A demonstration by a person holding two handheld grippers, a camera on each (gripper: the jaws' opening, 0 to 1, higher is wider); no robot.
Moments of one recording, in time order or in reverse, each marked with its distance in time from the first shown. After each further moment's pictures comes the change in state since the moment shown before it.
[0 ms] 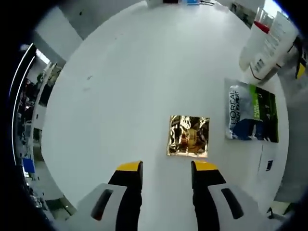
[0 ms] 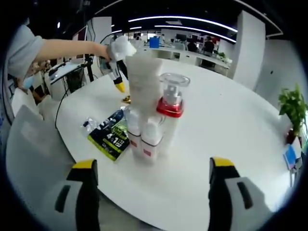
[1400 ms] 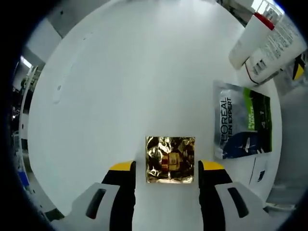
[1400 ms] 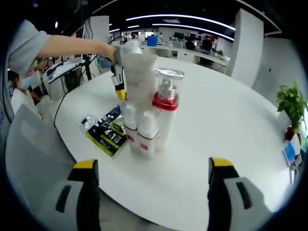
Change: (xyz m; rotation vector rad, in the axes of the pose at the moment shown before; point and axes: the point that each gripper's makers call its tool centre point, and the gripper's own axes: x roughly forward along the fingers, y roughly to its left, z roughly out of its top) left arm 0.035 -0.032 0.025 0.025 0.041 -0.165; right arm -0.004 -0.002 -0.009 0.016 0.020 -0.015
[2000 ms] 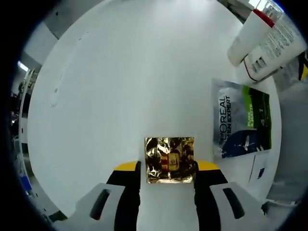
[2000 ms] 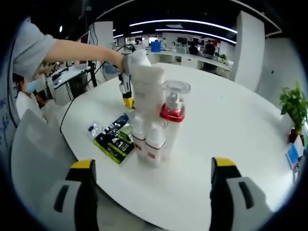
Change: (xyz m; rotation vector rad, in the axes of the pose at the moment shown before) left arm 0.000 0.000 0.001 0.027 0.037 -0.005; right arm -0.009 0.008 0.017 0.002 -0.065 0.037
